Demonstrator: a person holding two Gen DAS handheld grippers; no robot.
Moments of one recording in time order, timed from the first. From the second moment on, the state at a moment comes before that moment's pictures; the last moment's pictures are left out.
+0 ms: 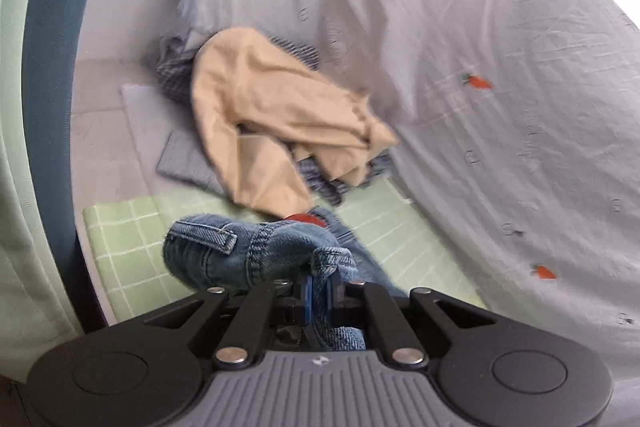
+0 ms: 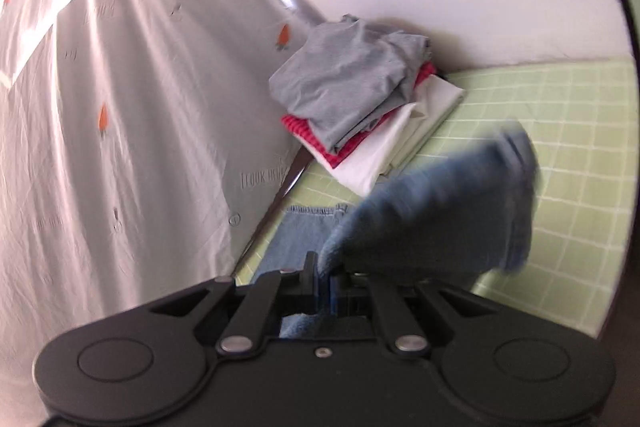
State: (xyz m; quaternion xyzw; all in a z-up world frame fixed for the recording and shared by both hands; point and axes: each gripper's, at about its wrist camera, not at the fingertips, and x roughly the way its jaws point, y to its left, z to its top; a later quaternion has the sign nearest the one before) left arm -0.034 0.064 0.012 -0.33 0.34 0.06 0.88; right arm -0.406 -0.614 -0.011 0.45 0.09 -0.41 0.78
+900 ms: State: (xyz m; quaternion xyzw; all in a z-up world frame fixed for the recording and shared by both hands) left arm 0.197 -0.063 -0.022 -0.29 0.36 0.05 0.88; right arm -0.032 -0.786 -0.010 0.29 0.28 -0.35 0.84
